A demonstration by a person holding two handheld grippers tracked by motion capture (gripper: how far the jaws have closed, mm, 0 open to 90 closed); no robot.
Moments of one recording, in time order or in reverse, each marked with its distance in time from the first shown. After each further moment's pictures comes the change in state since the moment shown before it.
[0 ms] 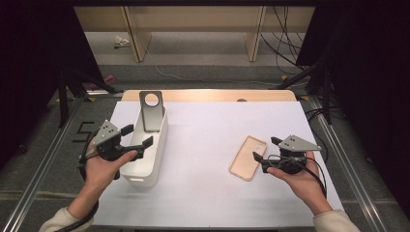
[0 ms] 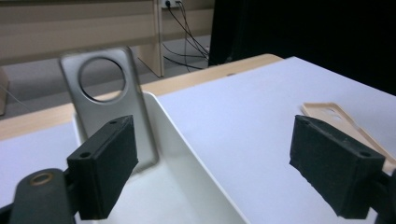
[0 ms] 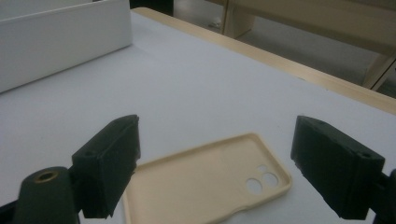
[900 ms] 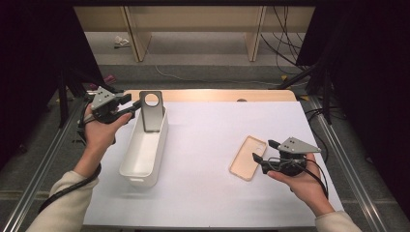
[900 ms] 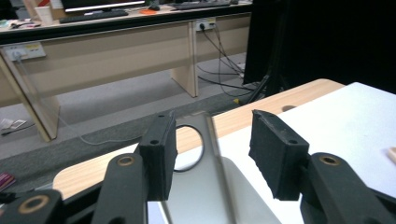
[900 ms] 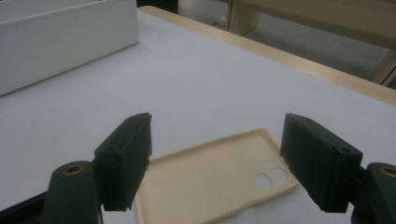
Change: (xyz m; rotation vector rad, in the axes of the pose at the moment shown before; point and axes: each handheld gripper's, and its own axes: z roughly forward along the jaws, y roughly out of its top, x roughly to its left) left arm 0.064 0.057 0.038 -0.083 0.126 0.067; right arm 0.004 -0.003 -0.002 0.007 0.020 0.013
